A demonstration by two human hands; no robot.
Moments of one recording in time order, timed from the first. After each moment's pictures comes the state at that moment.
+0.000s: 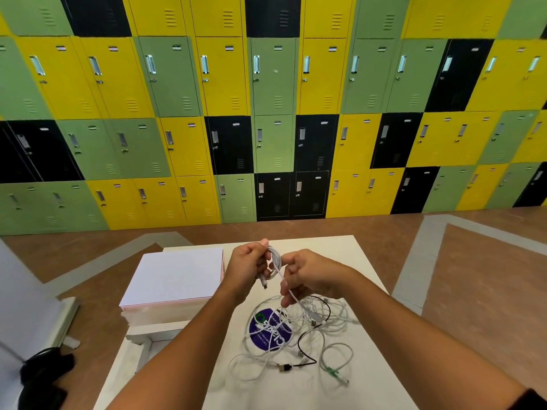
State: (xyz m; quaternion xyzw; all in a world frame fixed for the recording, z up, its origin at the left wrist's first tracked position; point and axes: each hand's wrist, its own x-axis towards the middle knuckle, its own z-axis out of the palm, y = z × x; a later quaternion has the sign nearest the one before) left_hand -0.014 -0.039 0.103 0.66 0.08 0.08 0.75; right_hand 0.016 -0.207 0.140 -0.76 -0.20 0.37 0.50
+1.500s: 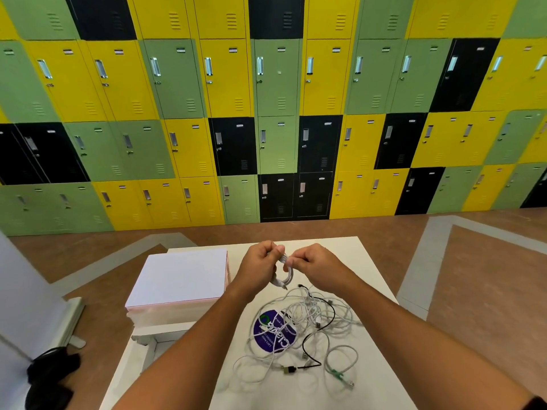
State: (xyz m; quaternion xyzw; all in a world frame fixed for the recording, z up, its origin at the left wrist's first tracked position) left_hand -0.006 -0.043 0.101 0.78 0.04 0.08 0.62; right_hand 0.027 -0.206 0.131 -0.87 -0.25 0.10 0.40
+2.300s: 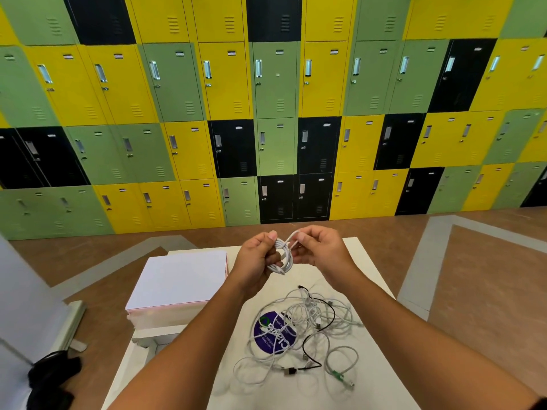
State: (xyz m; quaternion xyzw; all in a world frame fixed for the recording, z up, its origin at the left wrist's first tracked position) left_hand -0.012 -0.049 0.129 0.55 0.03 0.04 0.84; right_hand 0.030 -0.205 0.143 -0.68 -0.15 0.10 0.72
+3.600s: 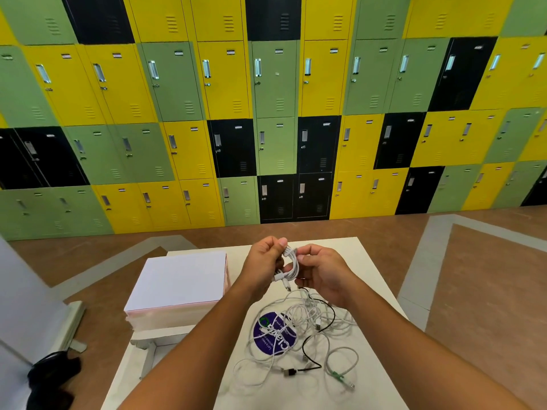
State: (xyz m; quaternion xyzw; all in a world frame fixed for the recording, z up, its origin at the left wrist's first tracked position) left_hand -0.004 -0.058 0.115 0.66 0.05 0.05 0.74; right_hand 0.018 -0.211 0.130 -0.62 -0.06 0.26 0.74
